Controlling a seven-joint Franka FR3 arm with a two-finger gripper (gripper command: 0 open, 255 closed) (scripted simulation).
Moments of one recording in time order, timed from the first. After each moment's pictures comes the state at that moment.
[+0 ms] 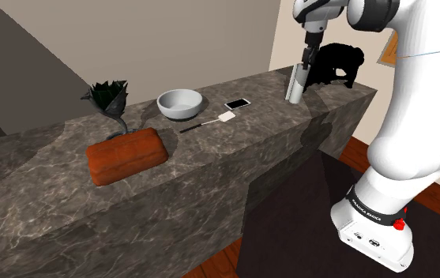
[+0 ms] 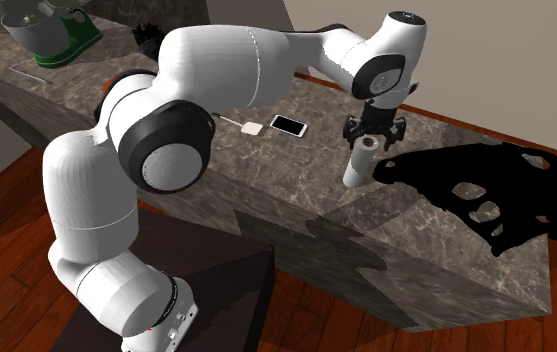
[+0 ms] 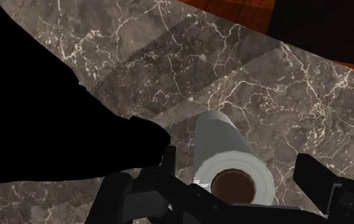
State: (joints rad) arm -0.33 0.46 -0.46 -1.49 0.09 1.90 -0.94
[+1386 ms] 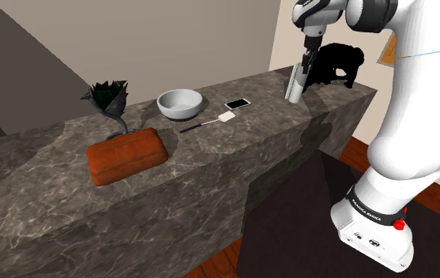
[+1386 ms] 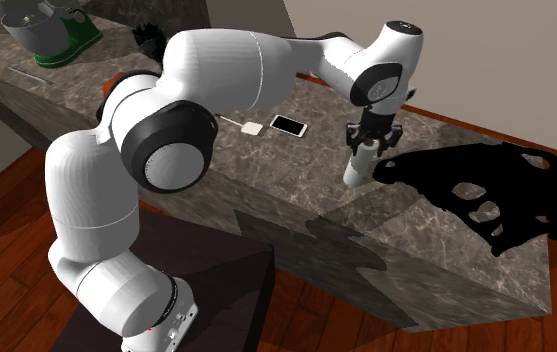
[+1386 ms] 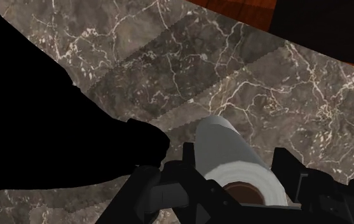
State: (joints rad) arm -0.33 0.47 -0.46 -1.52 0.10 1.94 -0.94
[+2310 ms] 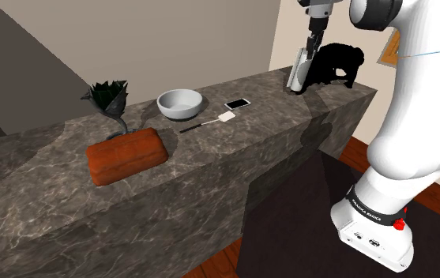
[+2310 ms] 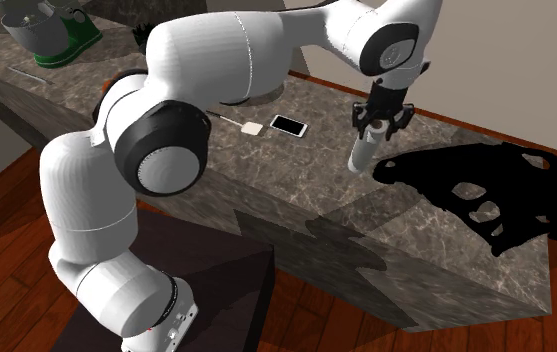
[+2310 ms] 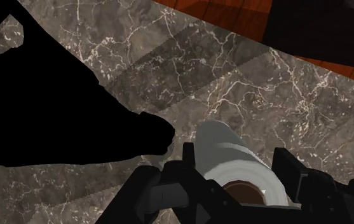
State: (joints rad) arm -0.34 0.44 -0.47 -1.37 0.09 1.77 -0.94
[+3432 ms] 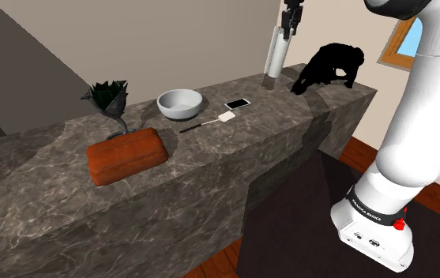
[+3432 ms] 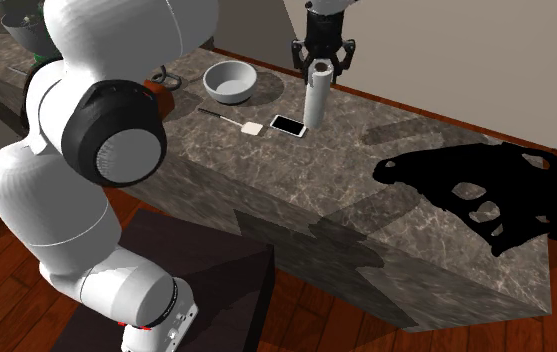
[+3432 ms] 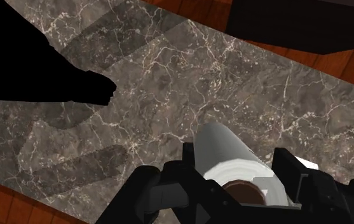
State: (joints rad) arm -0.11 0.26 -0.40 -1.33 0.00 1.54 -0.66
